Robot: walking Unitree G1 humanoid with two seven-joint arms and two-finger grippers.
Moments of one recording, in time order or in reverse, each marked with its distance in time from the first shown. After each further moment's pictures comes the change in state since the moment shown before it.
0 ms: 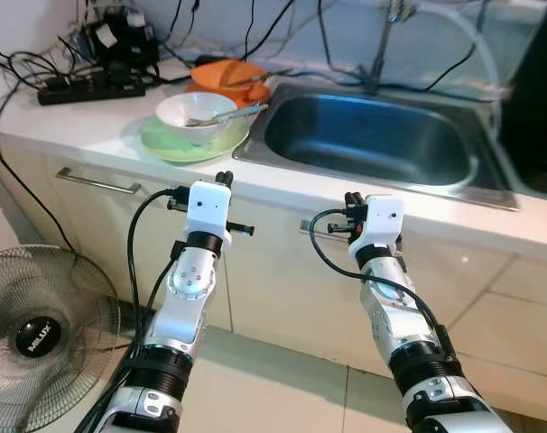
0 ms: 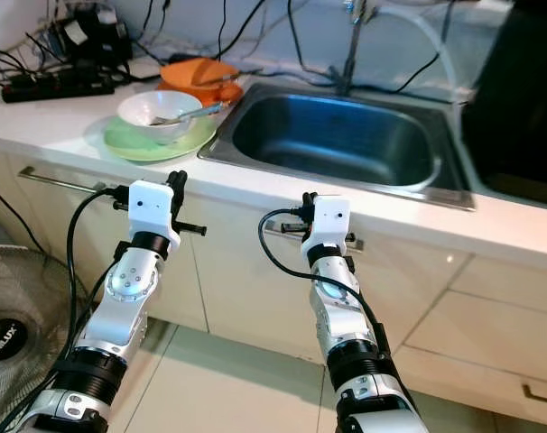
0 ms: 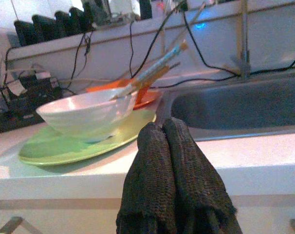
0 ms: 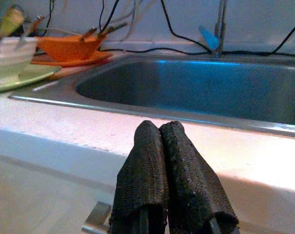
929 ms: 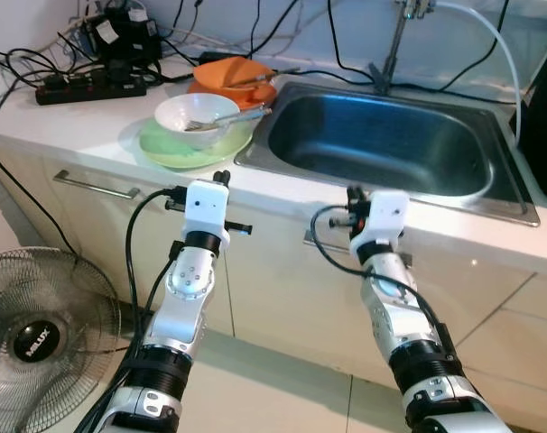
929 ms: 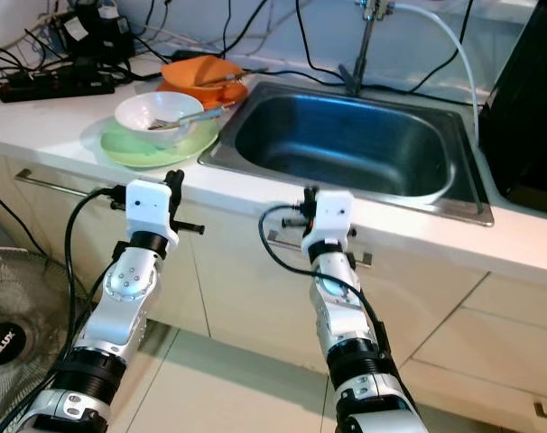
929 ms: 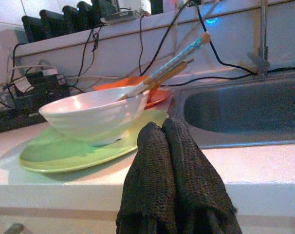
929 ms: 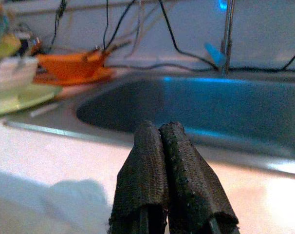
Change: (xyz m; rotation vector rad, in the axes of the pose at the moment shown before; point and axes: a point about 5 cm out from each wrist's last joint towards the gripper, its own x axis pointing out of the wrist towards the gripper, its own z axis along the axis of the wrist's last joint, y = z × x) left arm 0.000 0.003 0.000 0.000 -0.002 0.018; right arm 0.002 0.001 0.013 0.009 -0.077 0.002
